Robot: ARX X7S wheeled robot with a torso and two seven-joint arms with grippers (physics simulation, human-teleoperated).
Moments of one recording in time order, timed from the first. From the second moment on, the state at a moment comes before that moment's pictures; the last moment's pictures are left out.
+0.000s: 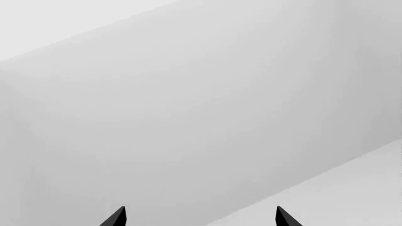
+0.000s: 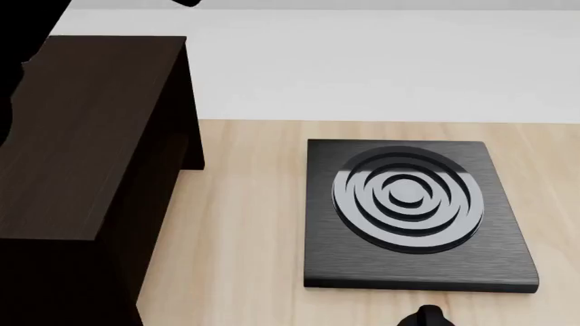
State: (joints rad) left arm -1.44 -0.13 0.41 0.34 -0.42 -1.32 -0.30; right arm -0.24 0.29 0.83 -0.12 -0.37 0.52 -0.42
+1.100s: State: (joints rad) left arm -1.52 -0.09 0.44 0.37 -0.47 -1.38 -0.36; right arm -0.10 0.39 0.85 0.29 -0.25 0.31 -0.34
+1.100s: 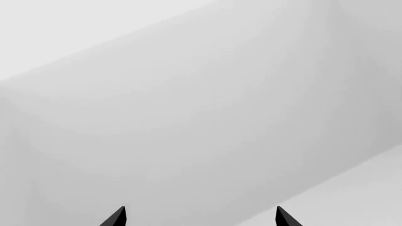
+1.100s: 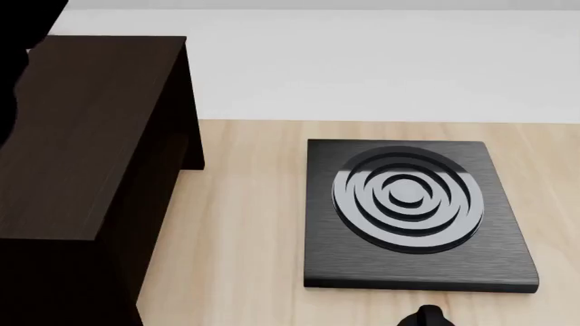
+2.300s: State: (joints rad) left arm -1.63 -0.16 0.27 0.43 -0.60 -1.51 -0.40; right arm 0.03 0.62 0.70 -0.59 -0.32 1.11 -0.61
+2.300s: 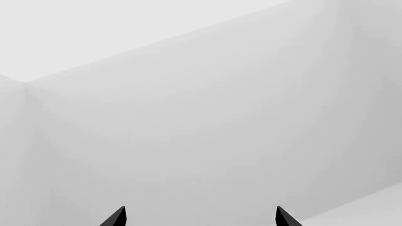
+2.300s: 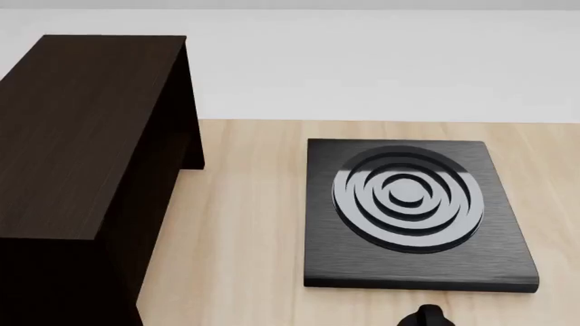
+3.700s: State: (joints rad) left arm -1.69 -0.23 0.21 0.44 -0.85 -1.53 -0.57; right arm 1.05 0.99 -0.24 -0.59 -0.23 1.54 -0.69
